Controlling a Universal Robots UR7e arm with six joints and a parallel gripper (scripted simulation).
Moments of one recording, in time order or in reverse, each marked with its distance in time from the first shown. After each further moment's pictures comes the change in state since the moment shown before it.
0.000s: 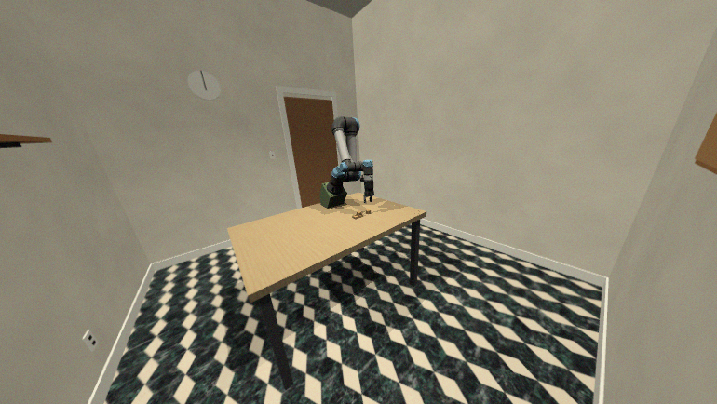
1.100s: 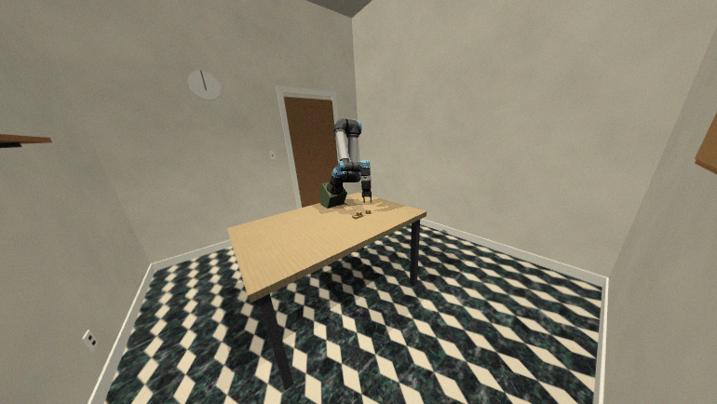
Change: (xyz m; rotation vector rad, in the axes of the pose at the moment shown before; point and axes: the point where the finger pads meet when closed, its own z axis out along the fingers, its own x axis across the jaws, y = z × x) arm 0.002 -0.006 0.004 0.004 0.005 0.811
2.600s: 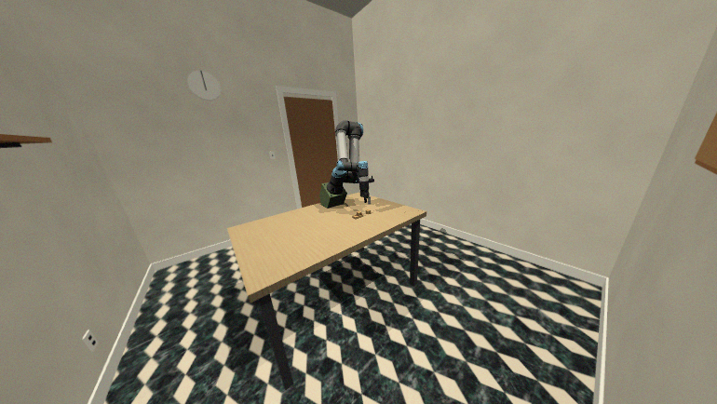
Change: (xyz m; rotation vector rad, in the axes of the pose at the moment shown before) arm 0.000 0.007 0.005 -0.006 0.000 0.750
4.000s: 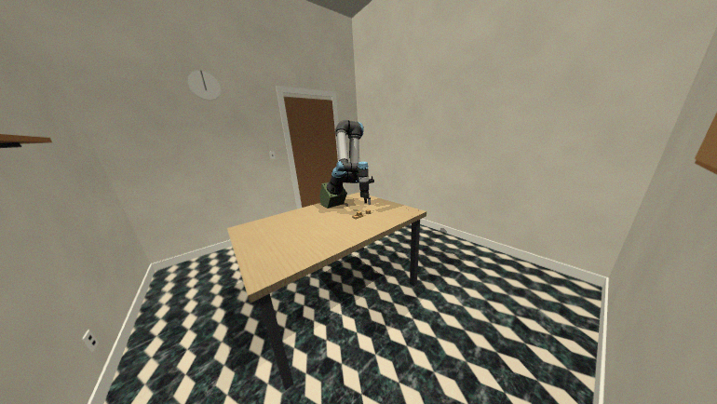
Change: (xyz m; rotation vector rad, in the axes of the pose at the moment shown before) arm 0.000 0.000 0.004 0.000 0.000 0.000
